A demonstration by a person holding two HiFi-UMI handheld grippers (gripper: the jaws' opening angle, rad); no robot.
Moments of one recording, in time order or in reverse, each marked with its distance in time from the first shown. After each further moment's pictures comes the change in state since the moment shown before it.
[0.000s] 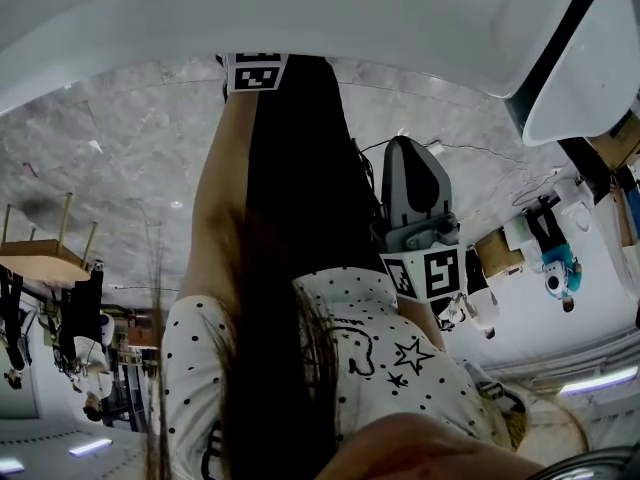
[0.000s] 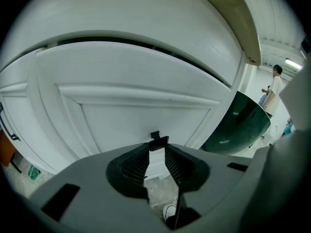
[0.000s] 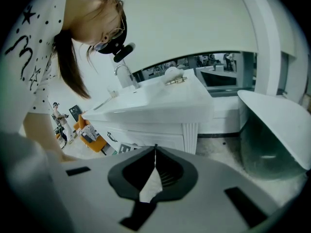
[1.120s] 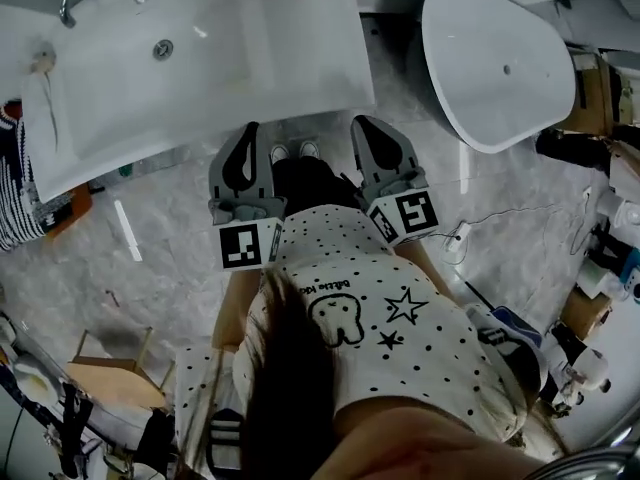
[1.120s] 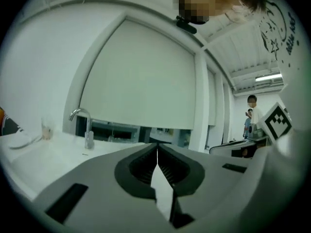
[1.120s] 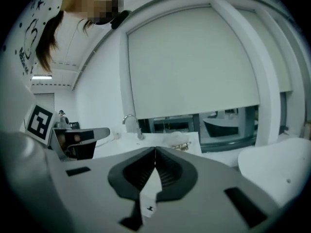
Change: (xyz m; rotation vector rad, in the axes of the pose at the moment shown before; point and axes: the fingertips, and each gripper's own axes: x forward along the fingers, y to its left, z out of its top) left arm -0.392 -0.106 0.349 0.107 -0.613 -0.074; right arm -0.145 0.054 0.207 -0.159 -0.503 -0.018
